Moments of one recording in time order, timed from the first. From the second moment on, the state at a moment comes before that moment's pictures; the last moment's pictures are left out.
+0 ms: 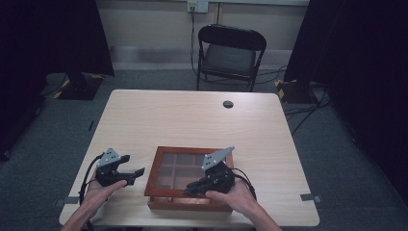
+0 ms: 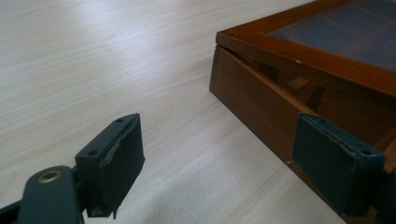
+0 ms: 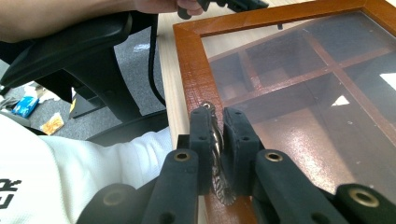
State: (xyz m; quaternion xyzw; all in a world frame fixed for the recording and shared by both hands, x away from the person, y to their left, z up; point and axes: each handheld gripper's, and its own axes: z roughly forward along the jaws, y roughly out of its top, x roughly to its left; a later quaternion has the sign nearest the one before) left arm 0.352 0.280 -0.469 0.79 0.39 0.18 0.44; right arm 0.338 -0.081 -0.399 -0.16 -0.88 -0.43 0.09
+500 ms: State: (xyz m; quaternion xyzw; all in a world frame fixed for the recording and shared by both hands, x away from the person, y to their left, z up) left arm 0.340 0.266 -0.456 0.79 0.33 0.18 0.48; right arm 0.345 -0.082 -0.382 -0.16 -0.88 -0.43 0.09
